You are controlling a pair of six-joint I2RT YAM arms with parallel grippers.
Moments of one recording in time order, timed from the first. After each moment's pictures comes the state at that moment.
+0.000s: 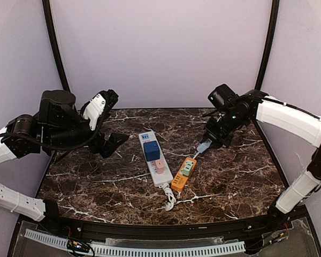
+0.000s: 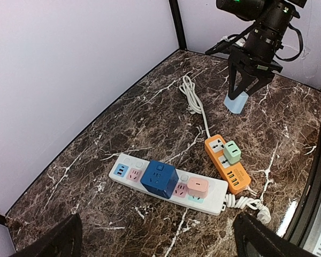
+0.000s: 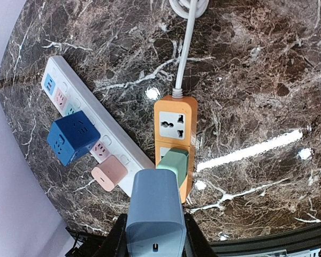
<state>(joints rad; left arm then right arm) -1.11 1.03 1.21 -0.62 -0.36 0.07 0.69 1.53 1.40 -1.00 -0.12 1.25</state>
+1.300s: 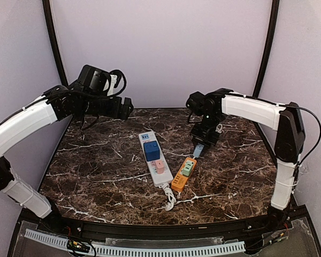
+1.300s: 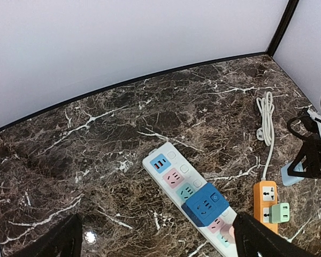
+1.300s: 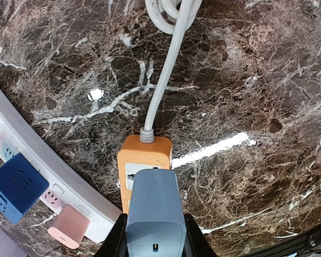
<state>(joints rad) -0.74 1.44 1.49 -0.68 -0.31 -0.25 0.68 1.93 1.71 -1.19 -0.01 1.16</state>
